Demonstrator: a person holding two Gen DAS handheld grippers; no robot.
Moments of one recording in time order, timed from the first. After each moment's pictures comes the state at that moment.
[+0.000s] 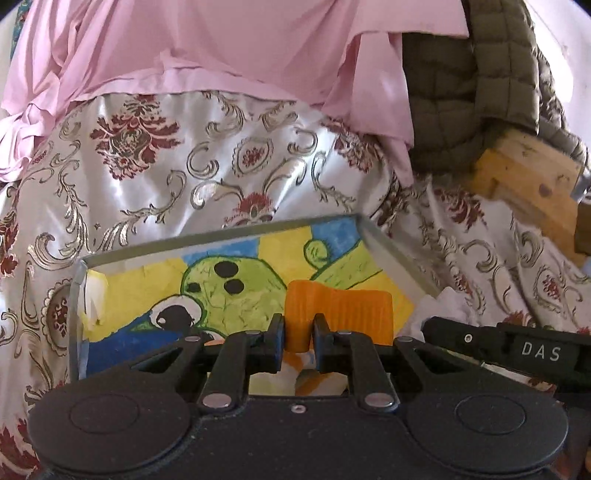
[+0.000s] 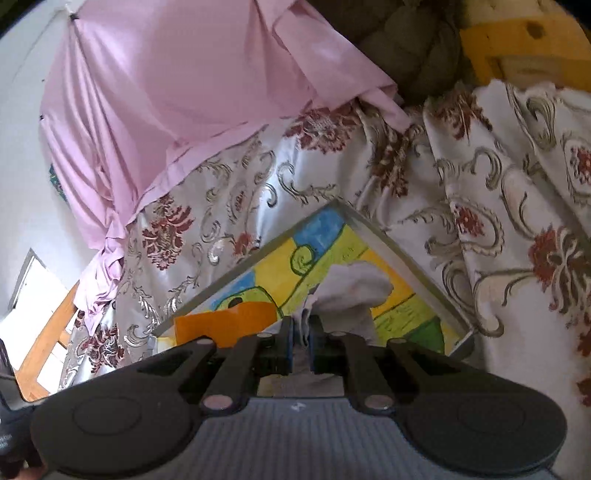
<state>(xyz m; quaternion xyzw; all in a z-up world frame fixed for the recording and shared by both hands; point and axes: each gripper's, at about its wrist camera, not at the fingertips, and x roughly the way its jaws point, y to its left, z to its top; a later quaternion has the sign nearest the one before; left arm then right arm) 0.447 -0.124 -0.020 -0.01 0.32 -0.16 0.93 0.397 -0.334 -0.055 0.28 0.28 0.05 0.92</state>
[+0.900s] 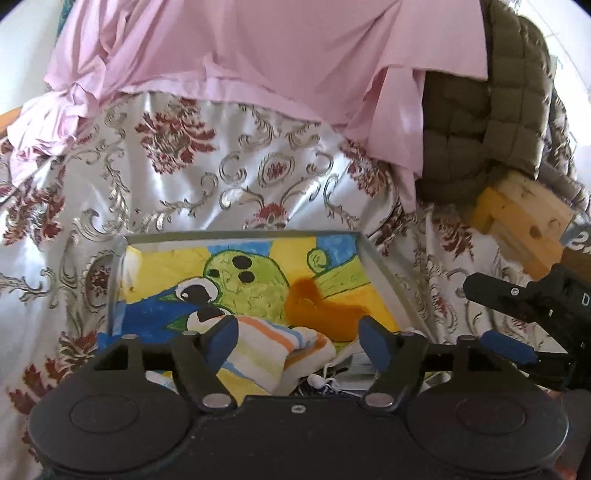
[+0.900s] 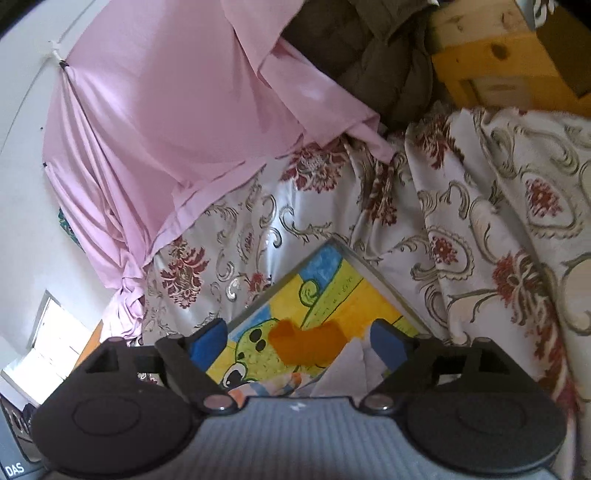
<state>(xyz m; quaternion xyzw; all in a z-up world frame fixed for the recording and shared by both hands) 0.382 -0.107 0.025 -0.08 0.31 -0.12 0.94 0.348 -0.367 -0.001 0.33 0.24 0.05 0.91</state>
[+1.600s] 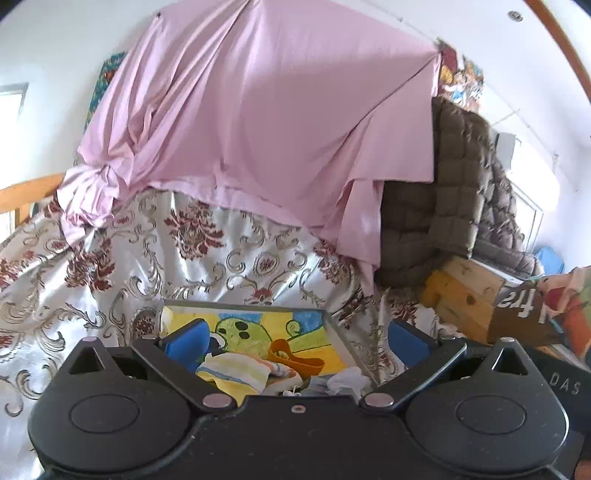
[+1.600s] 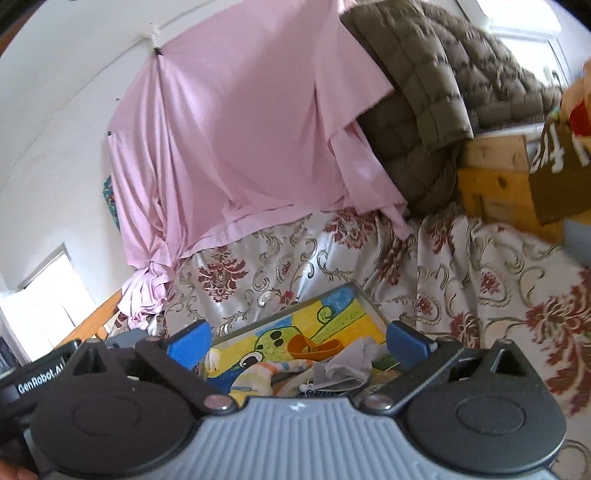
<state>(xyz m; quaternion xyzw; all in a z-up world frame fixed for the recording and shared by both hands) 0.215 -0.075 0.093 -0.11 0.15 -0.13 0.97 0.184 -0.315 0.074 0.18 0.15 0.04 0.97</state>
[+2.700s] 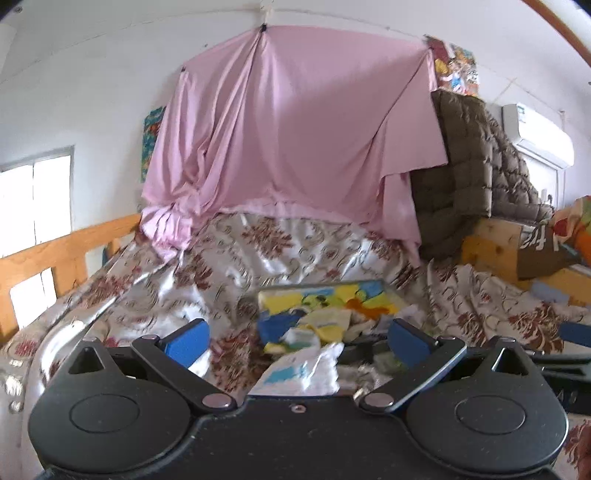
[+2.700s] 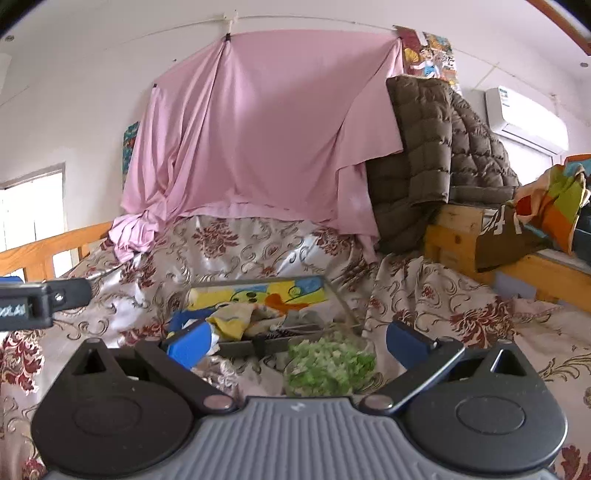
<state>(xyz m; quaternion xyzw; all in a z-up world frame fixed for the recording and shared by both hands) 0.042 -0.014 0.052 -0.02 0.13 -0.04 0.99 0.034 -0.225 0.026 0.01 0.13 -0.02 0.99</state>
